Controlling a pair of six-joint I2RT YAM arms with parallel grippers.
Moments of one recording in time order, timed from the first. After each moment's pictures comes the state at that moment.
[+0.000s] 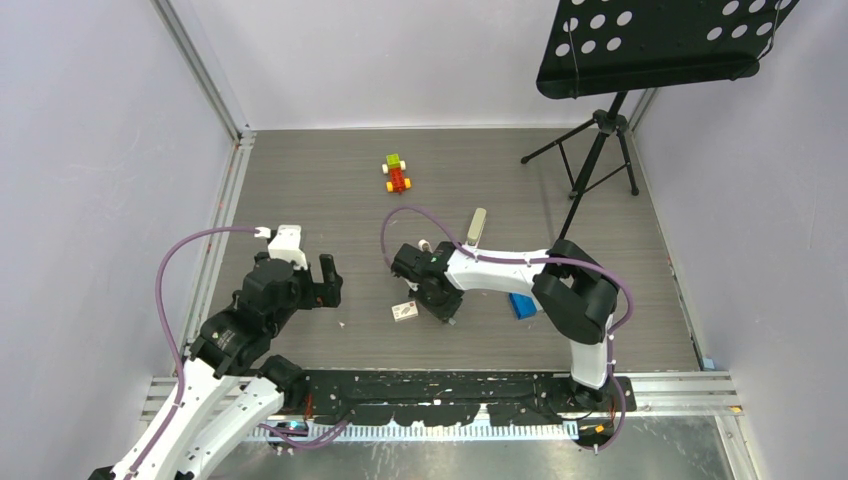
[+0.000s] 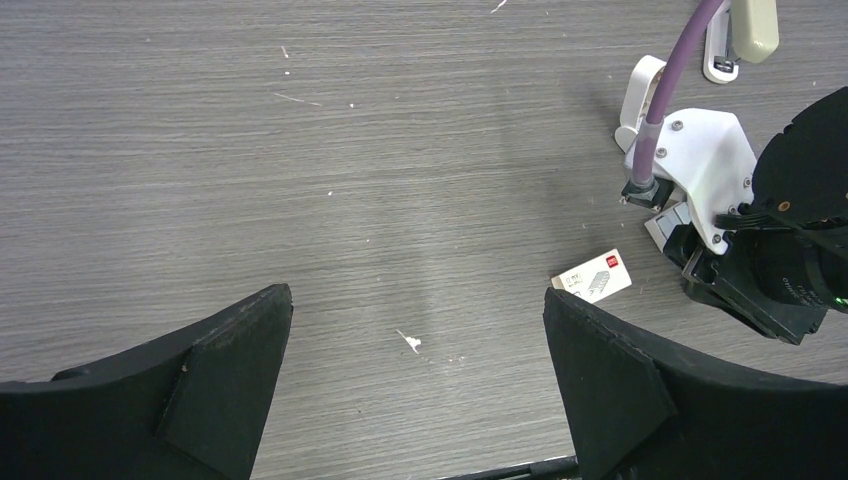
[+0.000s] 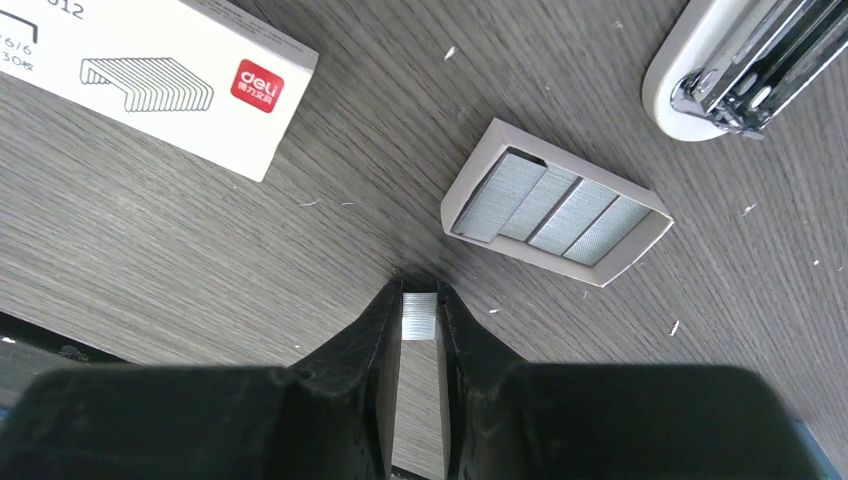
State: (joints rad) left arm -0.53 0.51 0.73 -0.77 -0.28 -0.34; right arm 1.02 1.91 1.27 -0.79 0.08 0.16
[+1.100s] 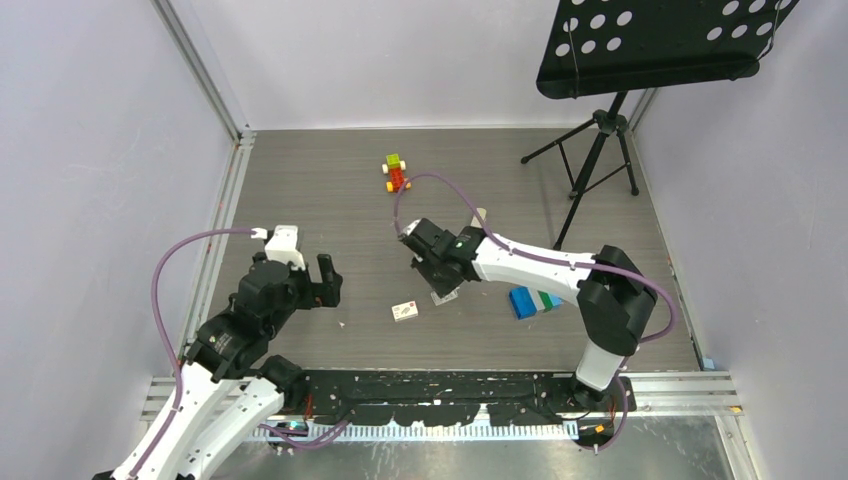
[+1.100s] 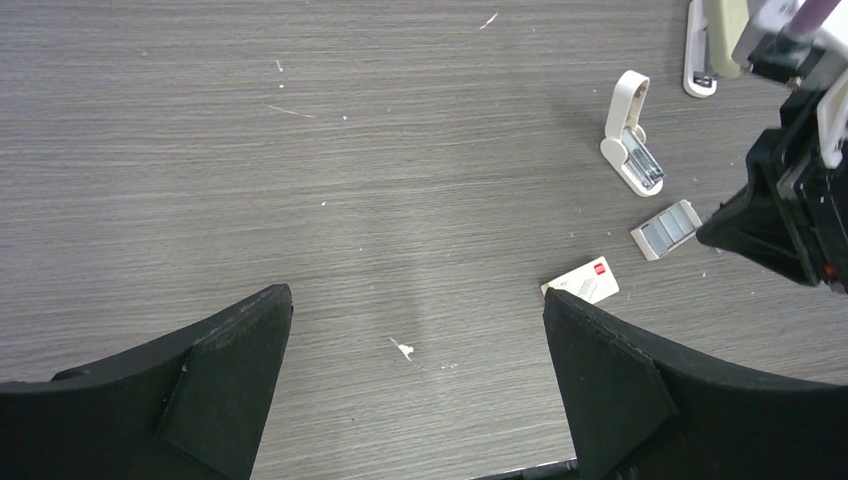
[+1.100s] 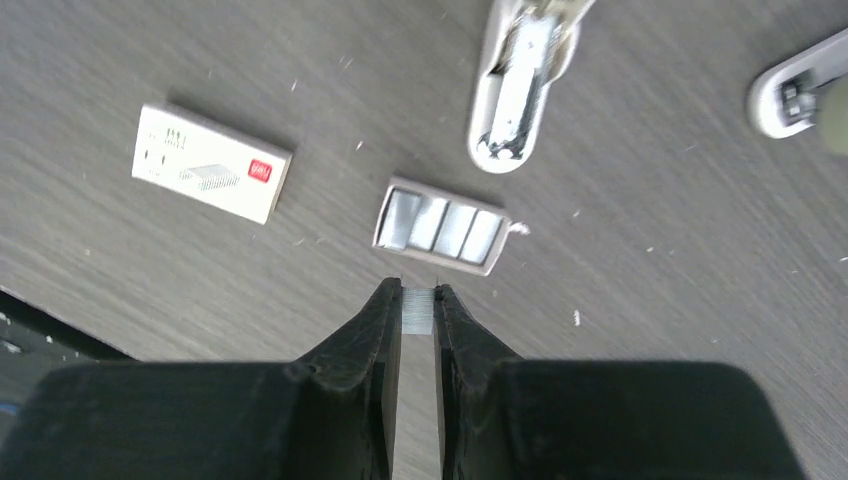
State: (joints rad) left arm -0.53 0.49 0.73 -0.76 -0.27 -0.34; right arm 0.97 1.73 1.26 -0.70 0.14 0.21
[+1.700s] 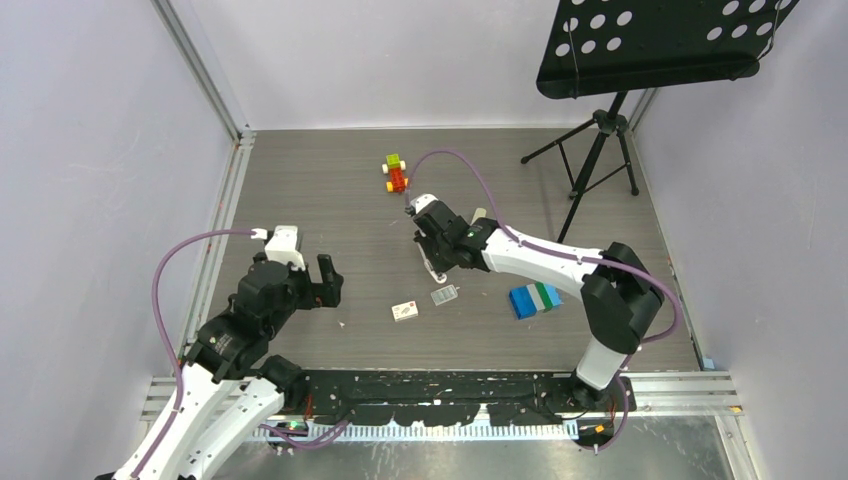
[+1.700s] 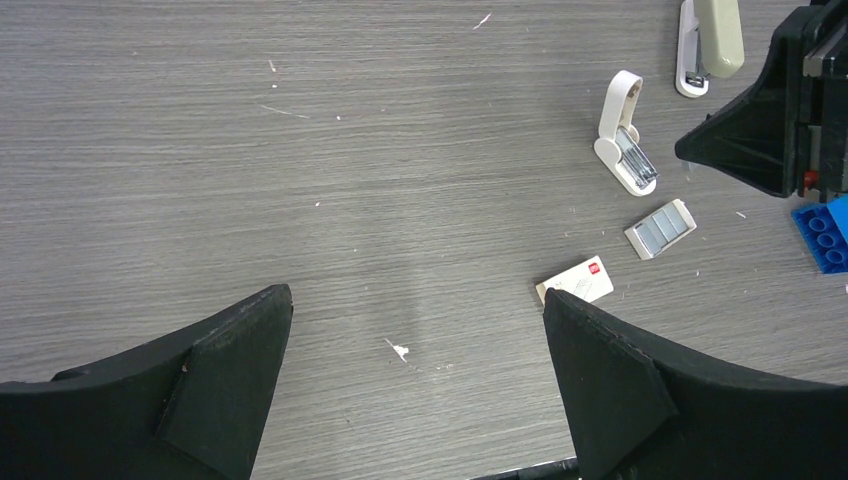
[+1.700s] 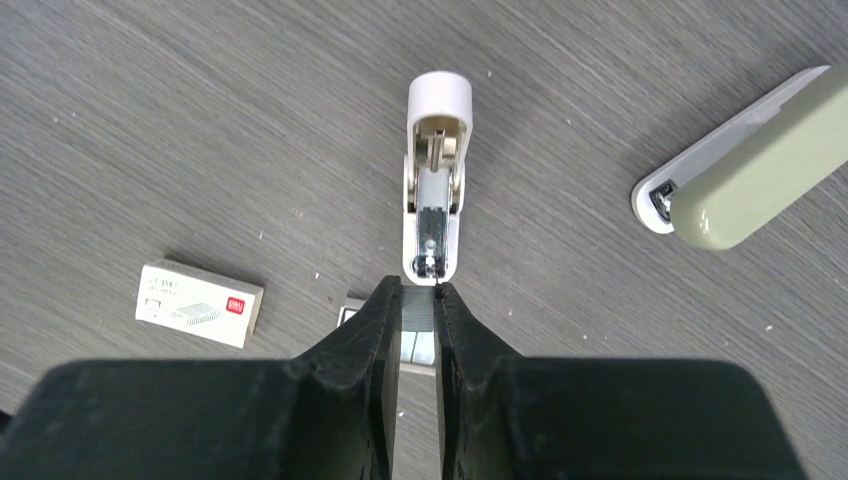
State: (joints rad) left arm -0.52 0.48 0.72 -0.75 -0.24 -0.34; right arm 0.88 1.70 1.23 -0.48 0.20 0.21
